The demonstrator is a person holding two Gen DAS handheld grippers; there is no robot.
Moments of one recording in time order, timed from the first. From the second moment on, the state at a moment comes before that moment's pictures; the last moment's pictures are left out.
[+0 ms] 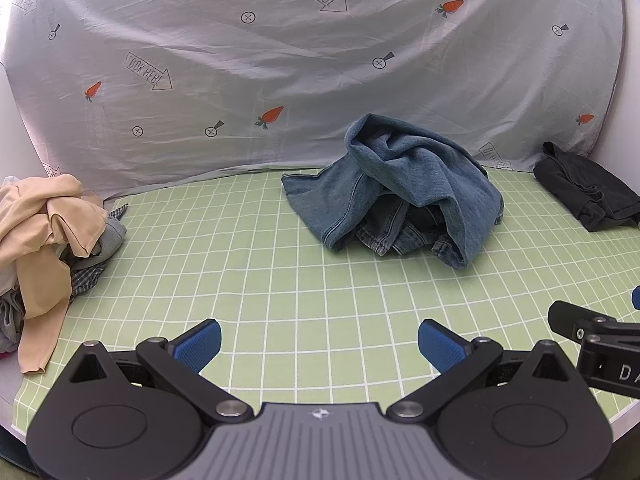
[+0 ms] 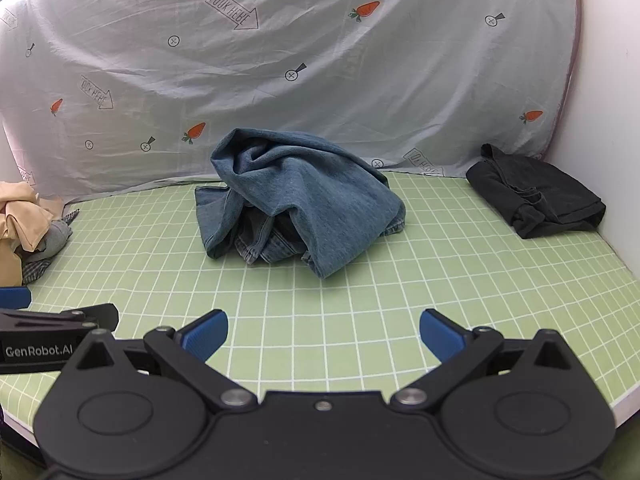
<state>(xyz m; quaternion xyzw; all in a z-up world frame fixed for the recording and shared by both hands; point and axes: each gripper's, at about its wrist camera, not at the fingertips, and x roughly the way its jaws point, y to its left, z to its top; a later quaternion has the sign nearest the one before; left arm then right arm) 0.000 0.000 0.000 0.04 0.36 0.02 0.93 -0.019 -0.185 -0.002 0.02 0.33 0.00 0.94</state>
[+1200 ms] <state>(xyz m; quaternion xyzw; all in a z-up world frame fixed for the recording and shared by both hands) -0.002 -0.005 0.002 0.04 0.36 0.01 0.93 -0.023 -0.193 -0.001 0.01 0.32 0.00 0.95</state>
